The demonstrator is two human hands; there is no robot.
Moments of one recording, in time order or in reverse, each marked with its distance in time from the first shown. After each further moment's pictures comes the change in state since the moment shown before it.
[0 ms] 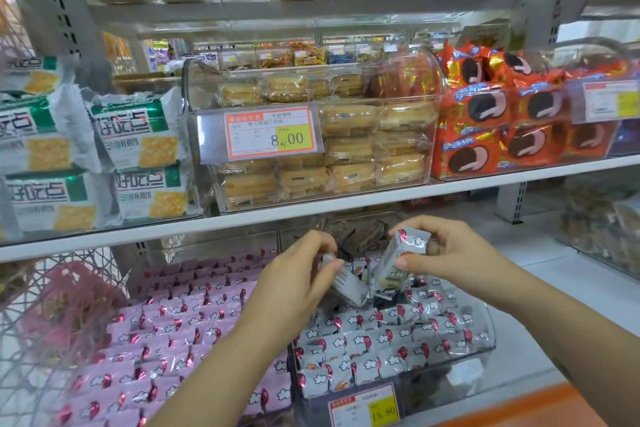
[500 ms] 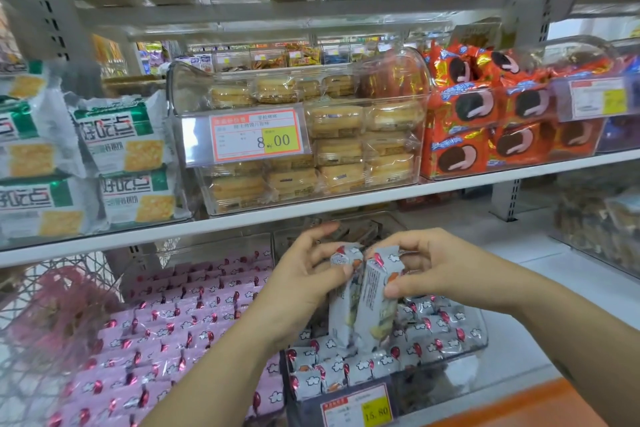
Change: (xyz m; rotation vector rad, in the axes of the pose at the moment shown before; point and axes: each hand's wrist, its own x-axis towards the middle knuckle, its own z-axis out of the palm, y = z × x) left_hand 0.010 0.020 0.010 -1.057 -0.135 -0.353; right_hand -0.008 -0.014 0.000 -0.021 -0.295 0.004
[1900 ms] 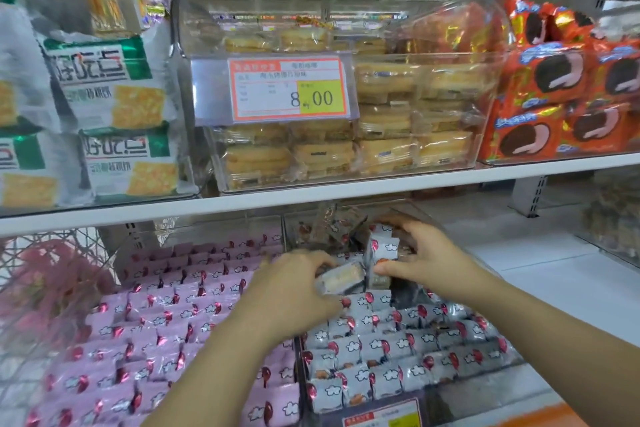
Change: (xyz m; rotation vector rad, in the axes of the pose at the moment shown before) left_hand 0.016 -0.021 -0.046 1.280 -0.020 -0.087; right_hand 0.076 0.072 0.014 -0.266 0.268 -0.001
